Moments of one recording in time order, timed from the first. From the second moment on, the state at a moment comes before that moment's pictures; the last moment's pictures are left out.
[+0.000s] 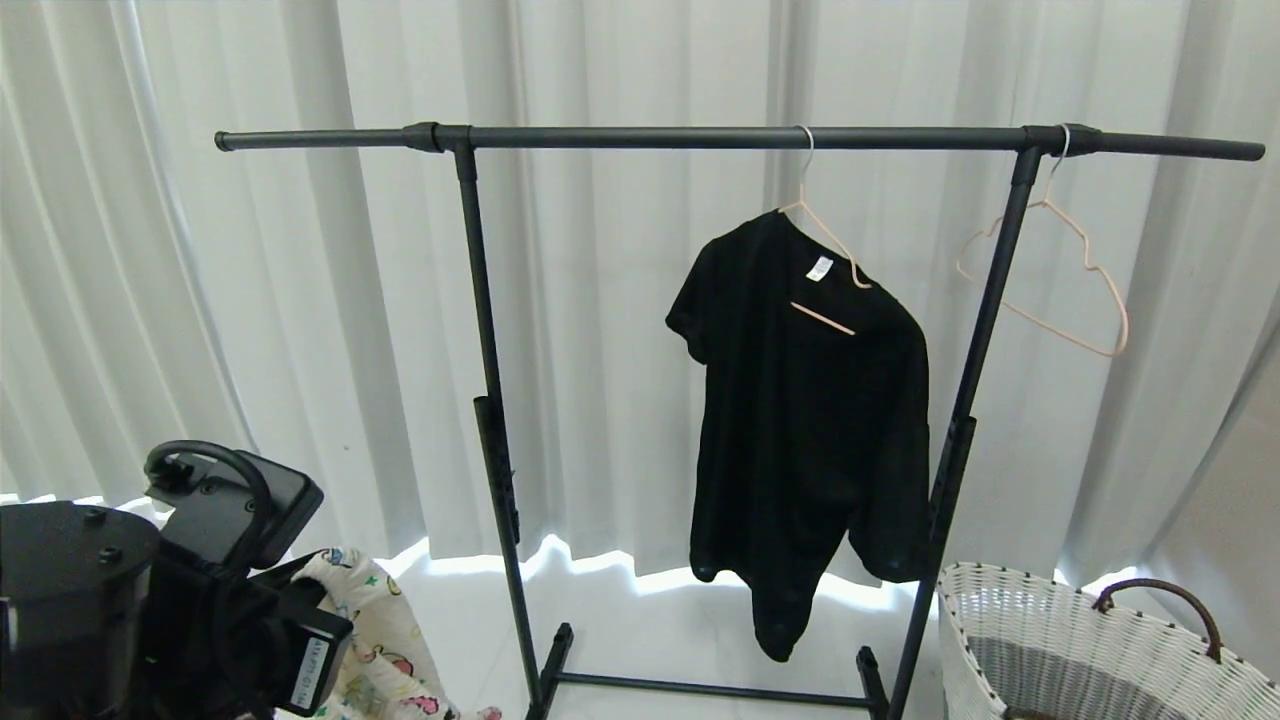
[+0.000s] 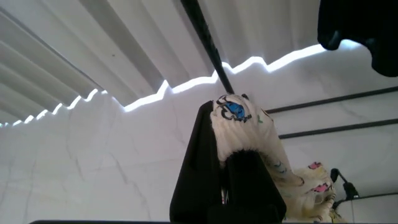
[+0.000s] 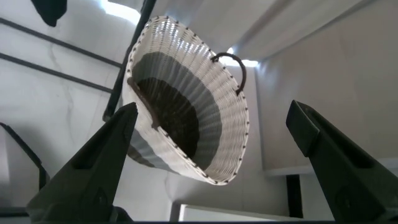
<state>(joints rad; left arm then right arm) -0.59 1.18 -0.39 -0.25 0.53 0.15 0.14 0.79 -0.69 0.47 -0.26 -0.36</state>
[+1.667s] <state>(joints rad) -0.45 0.89 -0.34 -0.27 0.54 0.35 0.10 0.99 -0.77 0.24 -0.26 -0.28</state>
